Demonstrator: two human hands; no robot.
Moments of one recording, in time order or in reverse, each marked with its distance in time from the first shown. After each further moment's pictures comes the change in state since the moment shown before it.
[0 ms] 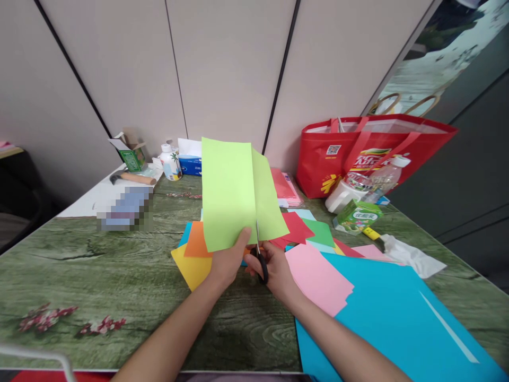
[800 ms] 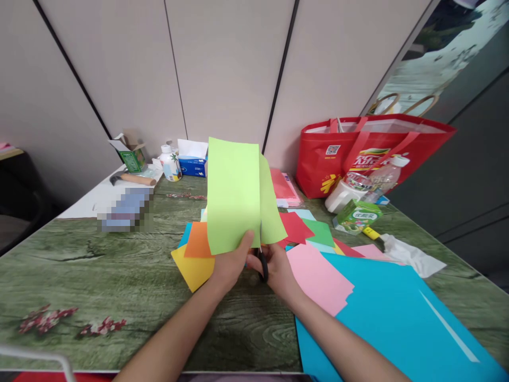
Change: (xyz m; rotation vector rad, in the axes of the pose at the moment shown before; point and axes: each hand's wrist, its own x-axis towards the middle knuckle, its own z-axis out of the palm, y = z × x) left_hand -0.003 -0.005 0.001 0.004 -0.005 0.034; right_hand 0.003 0.001 -0.002 0.052 -0.017 -0.079
